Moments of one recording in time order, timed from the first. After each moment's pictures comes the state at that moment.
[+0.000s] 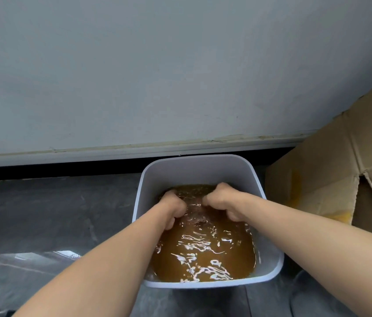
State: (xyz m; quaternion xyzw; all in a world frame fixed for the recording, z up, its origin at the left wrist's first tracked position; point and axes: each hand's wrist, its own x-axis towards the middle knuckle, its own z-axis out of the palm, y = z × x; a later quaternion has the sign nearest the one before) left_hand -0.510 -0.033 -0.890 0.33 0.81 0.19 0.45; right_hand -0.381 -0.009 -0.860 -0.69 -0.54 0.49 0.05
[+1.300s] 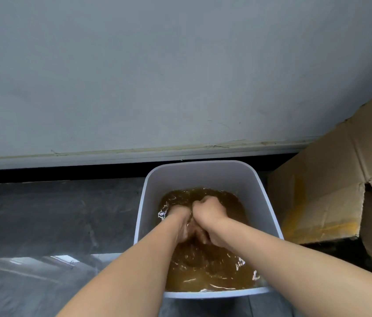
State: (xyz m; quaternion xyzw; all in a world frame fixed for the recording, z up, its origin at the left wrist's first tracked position) left_hand -0.495 -0.044 -0.883 0.15 0.71 0.29 0.62; right_hand -0.420 -0.035 -0.883 -0.69 -0.50 0.49 0.18
